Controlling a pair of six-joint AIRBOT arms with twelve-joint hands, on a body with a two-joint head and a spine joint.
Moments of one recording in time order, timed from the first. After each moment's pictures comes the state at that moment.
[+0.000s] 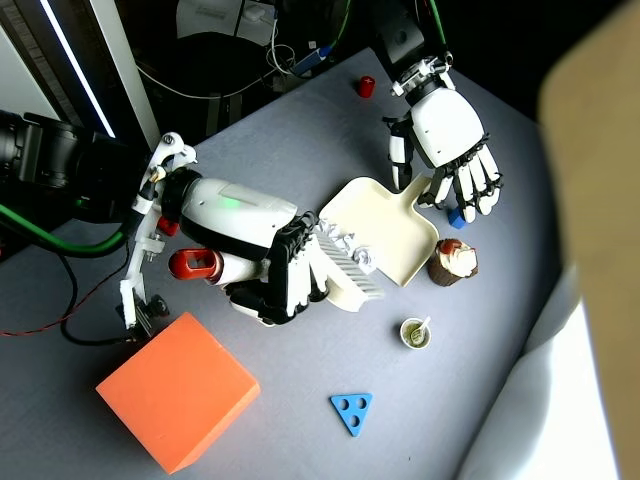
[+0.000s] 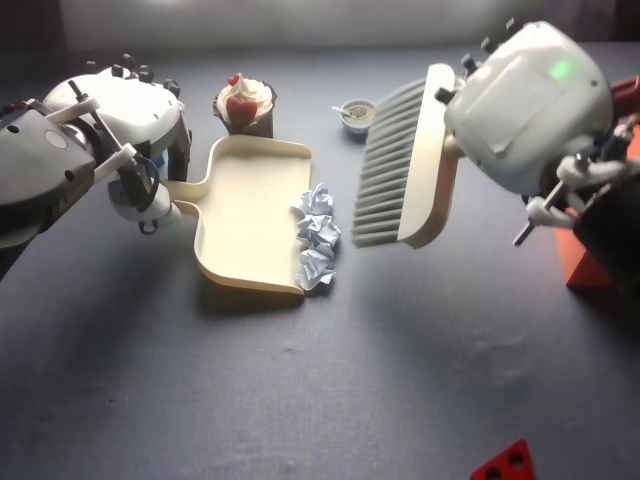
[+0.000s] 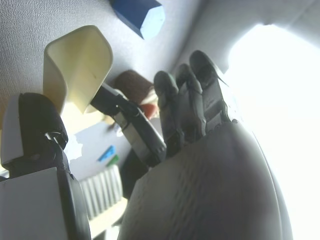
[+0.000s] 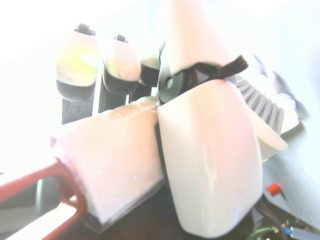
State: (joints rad) left arm 0.61 -1.16 1.26 -1.14 -0.53 2.05; right arm -0.31 -1.21 0.98 -2.43 -0.96 0.61
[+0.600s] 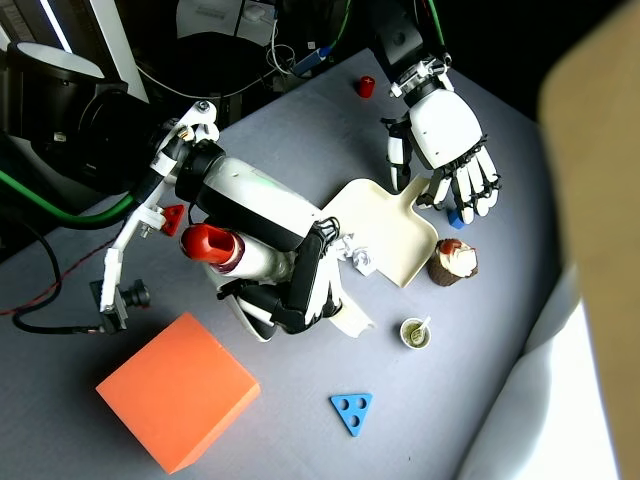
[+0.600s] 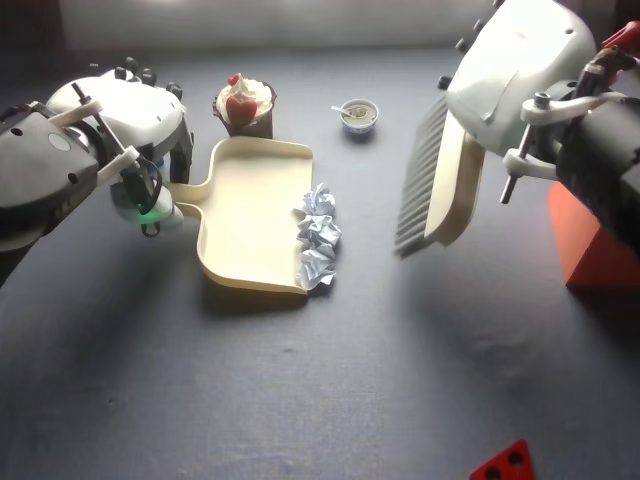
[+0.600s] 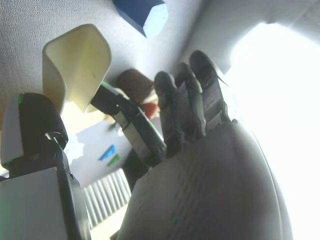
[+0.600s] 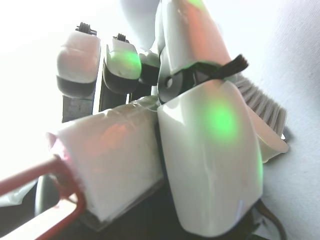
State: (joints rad) left arm 0.62 -1.17 1.26 -1.15 -0.53 2.05; right arm -0.11 -1.20 0.93 -1.88 -0.80 -0.01
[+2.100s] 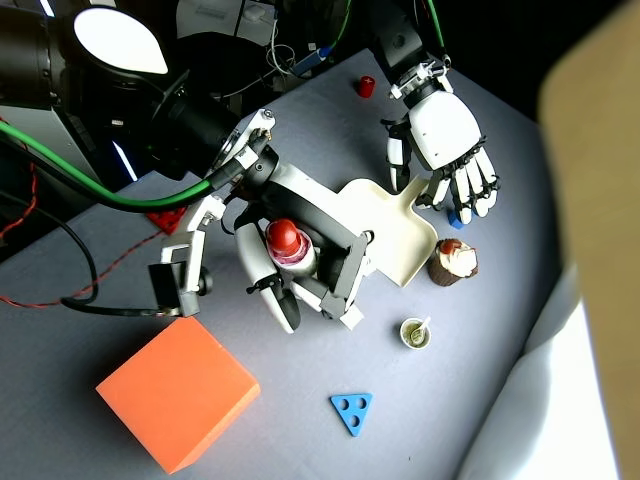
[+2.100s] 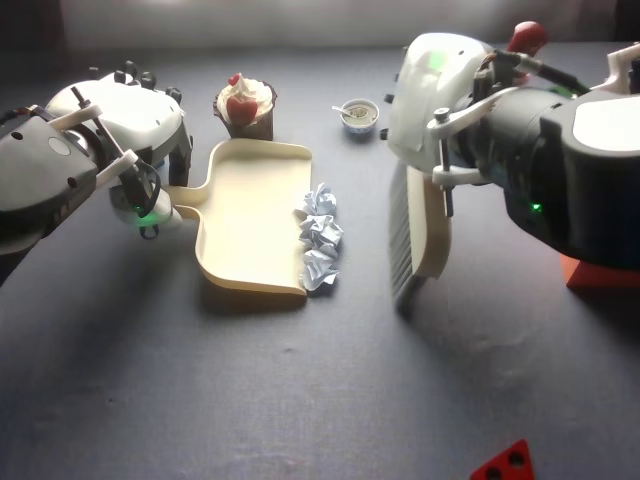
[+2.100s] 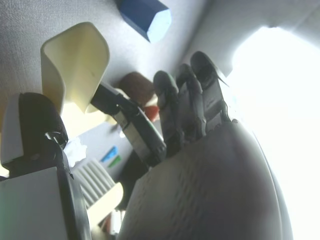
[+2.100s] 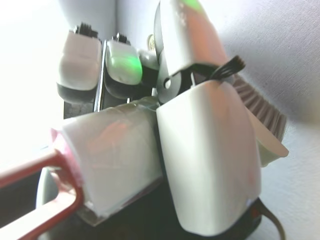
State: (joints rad) left arm 0.63 -1.17 1.26 -1.13 -0.53 2.04; right arm -0.04 -1.33 1.06 -1.48 -0.64 -0.57
